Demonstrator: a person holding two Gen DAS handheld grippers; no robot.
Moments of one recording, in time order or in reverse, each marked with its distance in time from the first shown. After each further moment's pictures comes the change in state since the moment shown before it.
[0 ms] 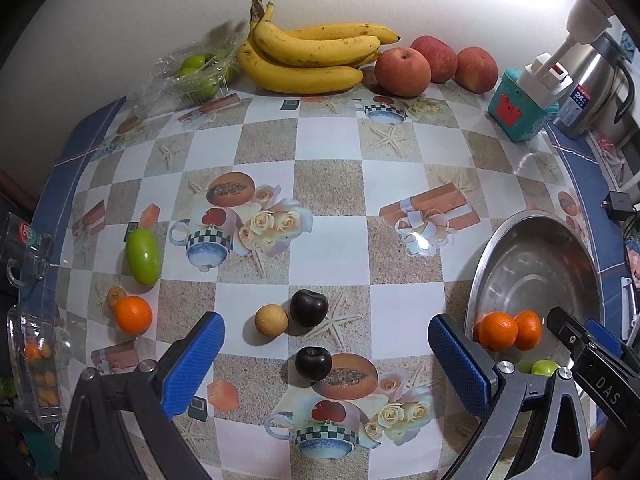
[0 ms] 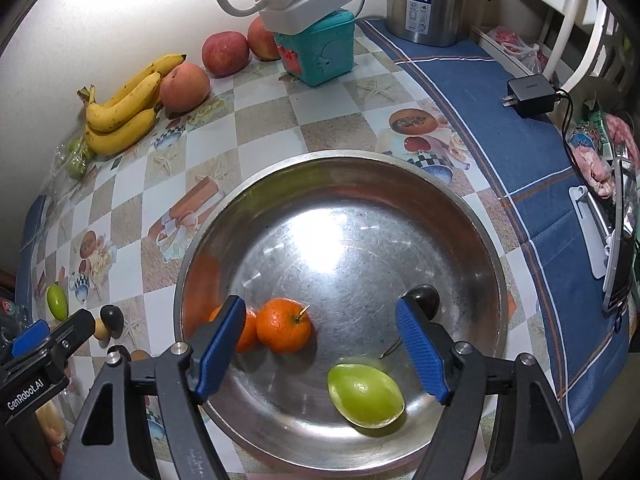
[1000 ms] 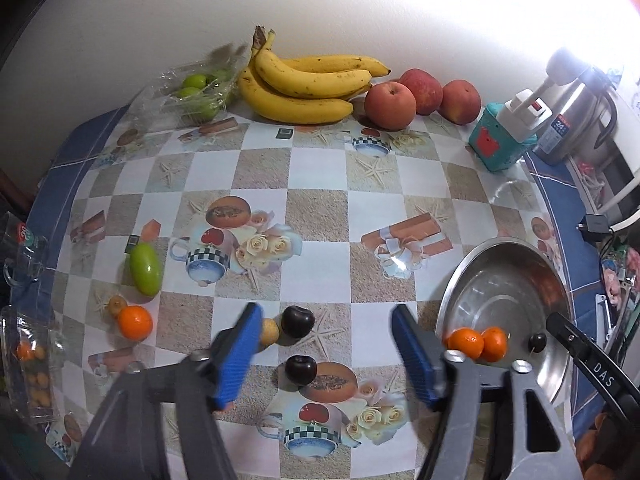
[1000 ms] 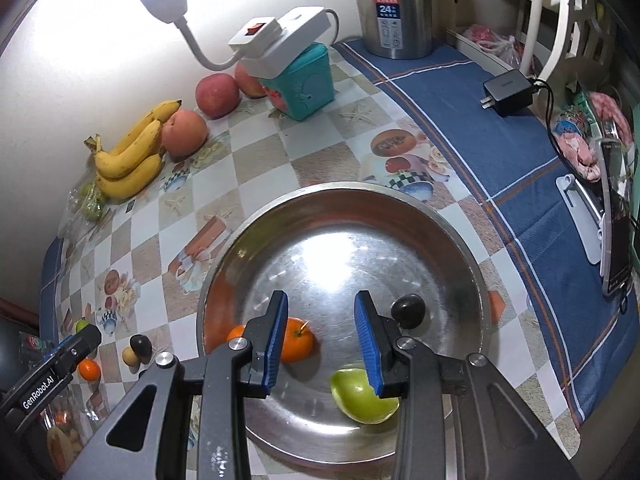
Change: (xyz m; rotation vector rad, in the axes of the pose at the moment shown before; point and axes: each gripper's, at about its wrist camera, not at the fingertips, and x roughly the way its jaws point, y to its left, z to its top) left arm -0.030 0.005 0.005 -0.029 -0.066 -0.065; right arm -0.028 -0.019 0.006 0.103 -0.068 0.066
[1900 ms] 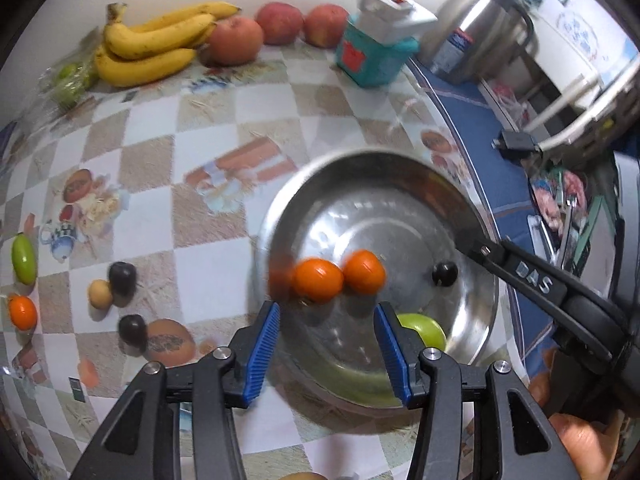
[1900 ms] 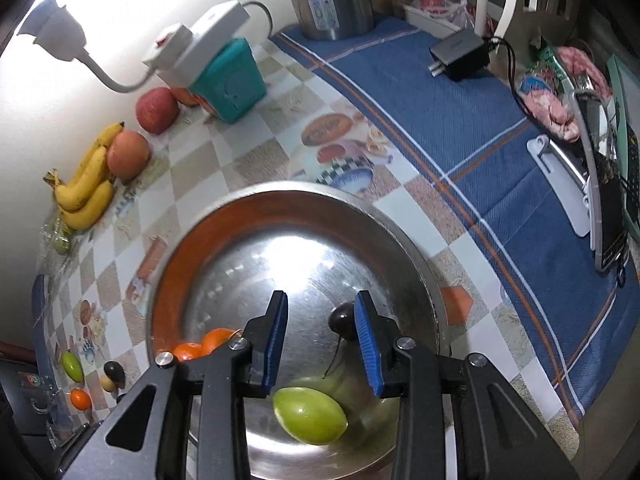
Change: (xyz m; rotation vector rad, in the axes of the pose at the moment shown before) left arm 0.021 -0.097 -0.029 0.145 0.155 -0.252; right arm 0.018 -0.048 0.008 0.137 0.026 -0.050
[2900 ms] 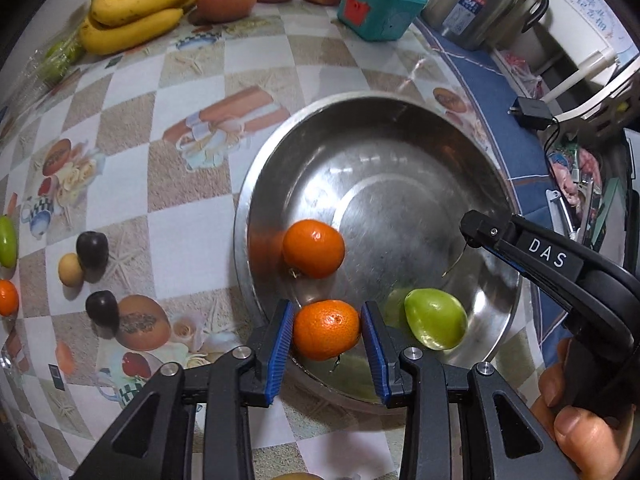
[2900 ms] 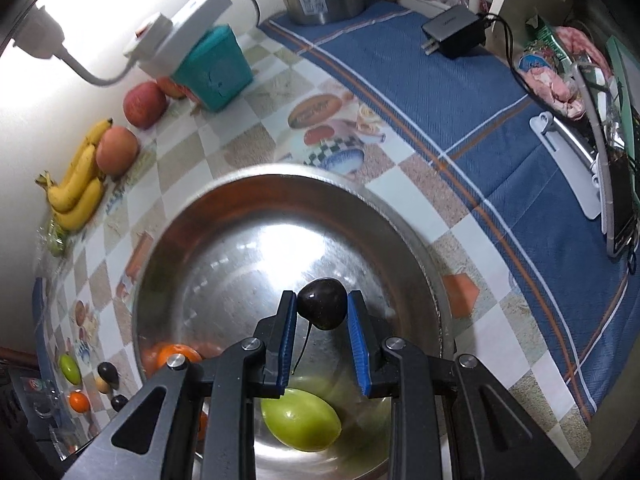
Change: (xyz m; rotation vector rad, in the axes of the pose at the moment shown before) left arm 0.041 -0.011 -0.018 0.015 0.113 0.021; right arm 0.019 -0.009 -0.009 0.032 0.043 -0.005
